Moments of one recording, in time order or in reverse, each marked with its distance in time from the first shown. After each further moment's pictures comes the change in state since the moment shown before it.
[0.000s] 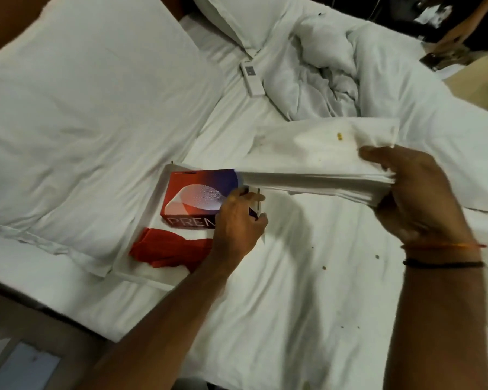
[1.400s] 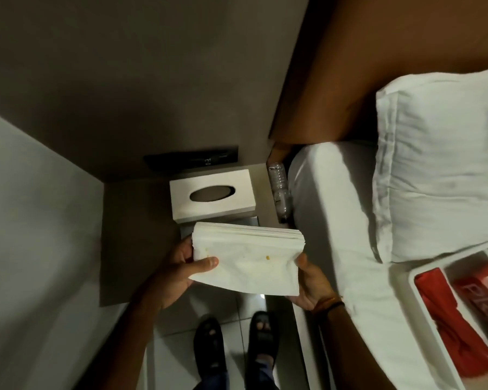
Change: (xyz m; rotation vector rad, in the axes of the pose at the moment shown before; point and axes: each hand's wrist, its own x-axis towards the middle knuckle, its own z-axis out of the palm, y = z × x) left_hand -0.440 -0.344 -0.307 -1.316 0.623 -0.737; right_hand -0.263 0.370 0.392 0.037 -1.166 1.142
